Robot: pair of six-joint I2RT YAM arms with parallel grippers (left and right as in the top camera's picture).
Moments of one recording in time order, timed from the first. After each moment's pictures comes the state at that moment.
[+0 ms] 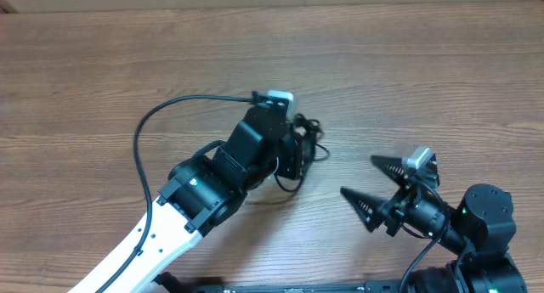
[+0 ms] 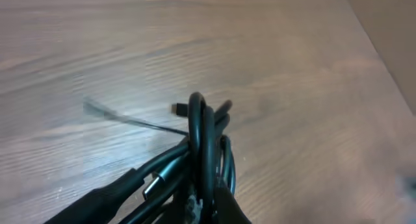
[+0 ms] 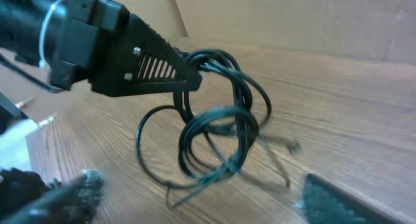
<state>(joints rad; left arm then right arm) -0.75 1.24 1.18 -0.63 0.00 -0.51 0.14 0.47 0.63 -0.48 -0.72 0.07</state>
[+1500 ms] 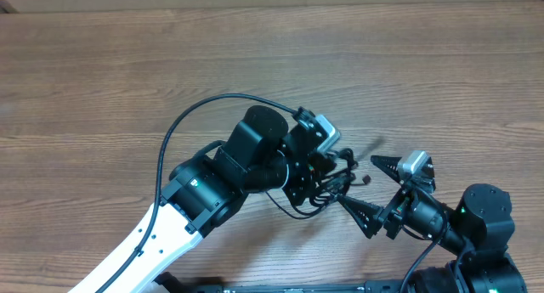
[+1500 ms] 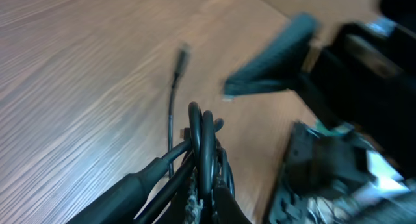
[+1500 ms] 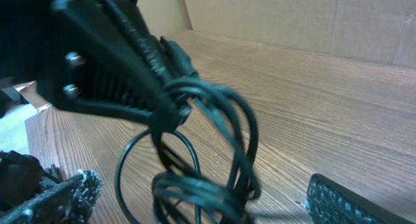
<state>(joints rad) -0.76 1.24 1.18 -0.58 0.47 -0.09 0.14 0.47 0.63 -0.51 -0.74 -0.01</state>
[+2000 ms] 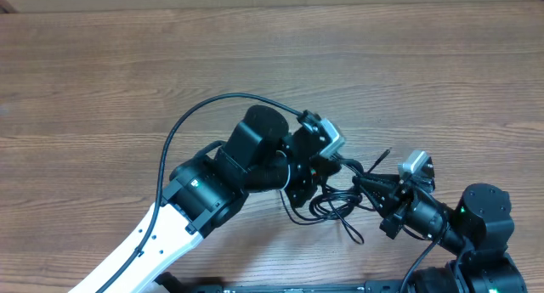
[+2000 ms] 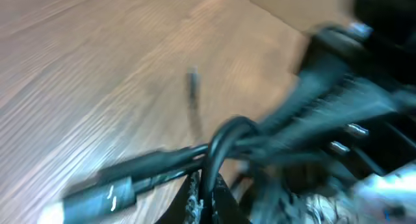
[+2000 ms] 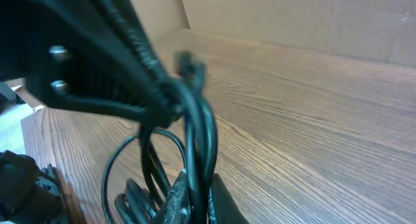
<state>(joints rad) -0.76 1.24 1.18 -0.55 0.46 -0.10 0.14 0.47 0.63 -0.52 -0.74 -0.01</state>
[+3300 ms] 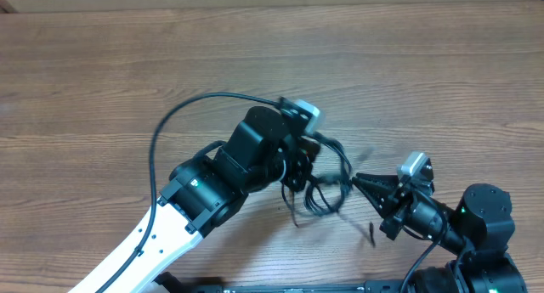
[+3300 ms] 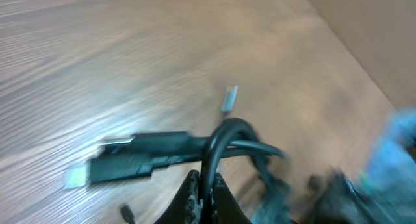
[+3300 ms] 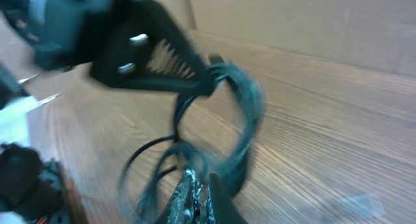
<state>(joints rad) -0.76 1.24 1.18 -0.60 0.16 -0.38 0.14 0.47 0.63 -0.51 -0.78 -0.05</state>
